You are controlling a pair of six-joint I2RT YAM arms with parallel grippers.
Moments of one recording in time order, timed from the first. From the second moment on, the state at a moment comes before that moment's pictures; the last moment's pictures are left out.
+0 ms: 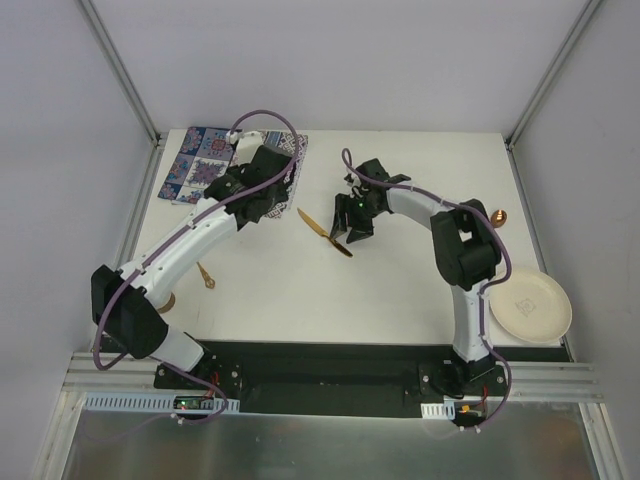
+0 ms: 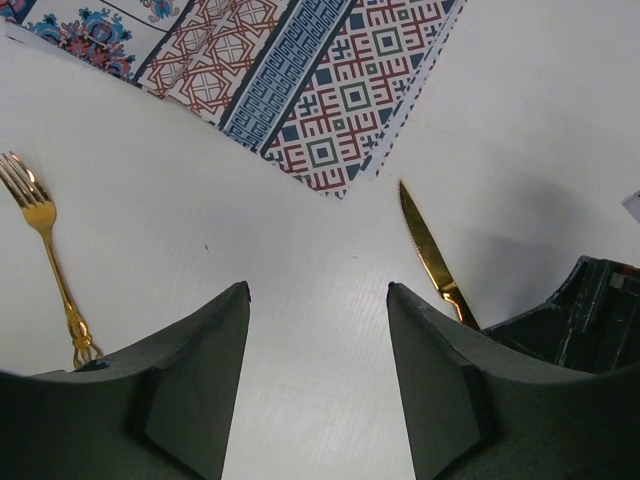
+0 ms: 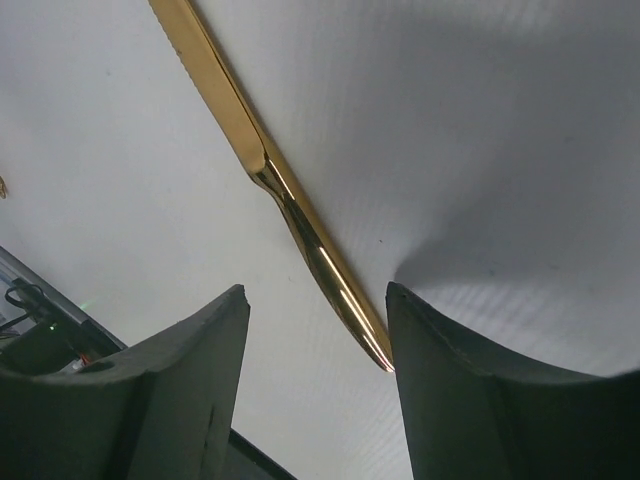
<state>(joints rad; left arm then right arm) -0.61 1.49 1.43 -0.76 -0.61 -0.69 0.48 2.09 1.52 -0.60 -0.44 0.41</state>
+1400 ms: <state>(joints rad) -0.59 1.01 1.15 -0.67 -0.61 -0.64 0.58 2.15 1.57 -0.61 -0.42 0.54</state>
